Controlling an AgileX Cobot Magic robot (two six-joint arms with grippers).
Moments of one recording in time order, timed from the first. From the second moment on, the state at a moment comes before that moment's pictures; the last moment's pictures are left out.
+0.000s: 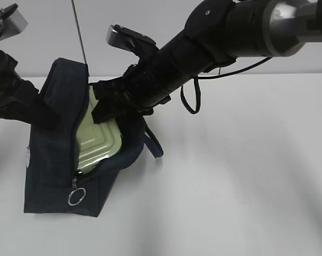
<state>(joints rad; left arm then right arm) -0.15 1.45 -1.07 -0.60 1.00 0.59 0.53 2.02 -1.58 0.90 0.75 -0.58</state>
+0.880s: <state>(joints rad) -0.15 1.45 -1.07 -0.61 0.99 0.59 0.46 1.93 -1.60 0.60 0.81 -0.42</state>
